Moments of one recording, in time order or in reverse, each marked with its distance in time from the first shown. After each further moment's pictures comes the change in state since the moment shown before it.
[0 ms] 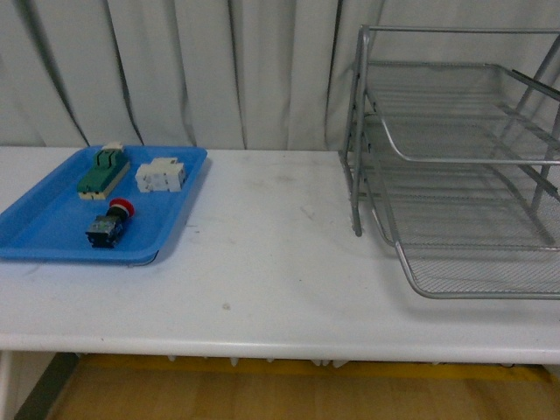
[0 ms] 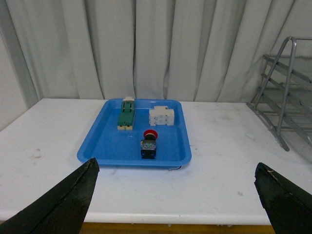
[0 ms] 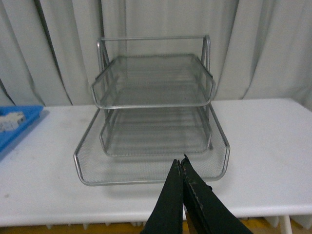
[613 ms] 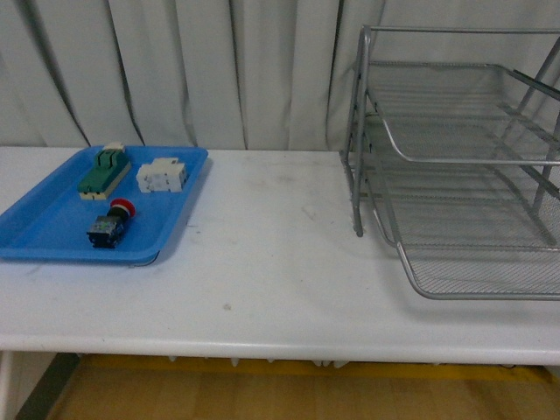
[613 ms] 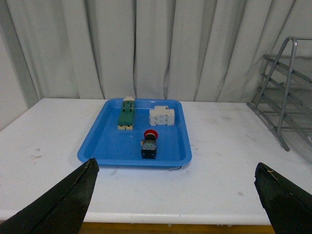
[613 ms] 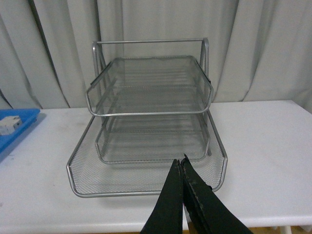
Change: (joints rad) left arm 0.000 0.000 0.000 0.000 0.000 0.000; right arm -0.134 0.297 0.037 0.225 -0.137 0.003
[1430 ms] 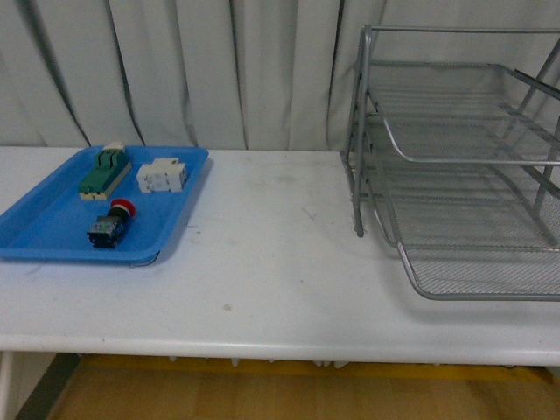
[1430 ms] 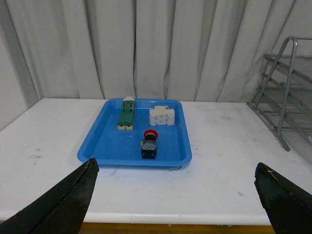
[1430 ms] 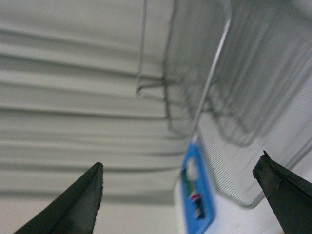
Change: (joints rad) left arm 0.000 0.000 0.000 0.000 0.000 0.000; right arm -0.354 1.163 0.101 1.042 -0.588 1.423
